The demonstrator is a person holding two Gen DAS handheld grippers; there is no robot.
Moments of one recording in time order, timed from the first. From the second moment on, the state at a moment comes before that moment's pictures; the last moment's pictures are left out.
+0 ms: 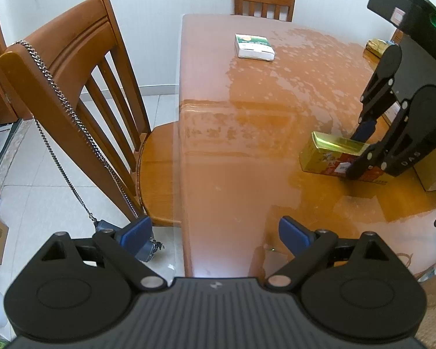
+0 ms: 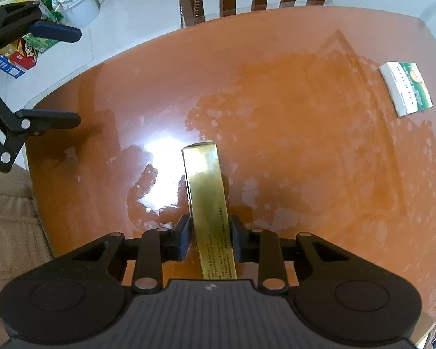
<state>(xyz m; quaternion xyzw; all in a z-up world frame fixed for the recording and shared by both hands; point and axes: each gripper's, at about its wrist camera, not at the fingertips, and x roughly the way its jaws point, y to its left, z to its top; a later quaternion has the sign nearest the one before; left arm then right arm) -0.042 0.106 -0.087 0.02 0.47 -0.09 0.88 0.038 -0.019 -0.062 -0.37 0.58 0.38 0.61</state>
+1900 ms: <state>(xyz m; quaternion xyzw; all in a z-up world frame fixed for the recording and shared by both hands) -0.036 0.102 -0.090 0.01 0.47 -0.09 0.88 0.006 -0.039 -0.024 -0.40 0.52 0.41 0.64</state>
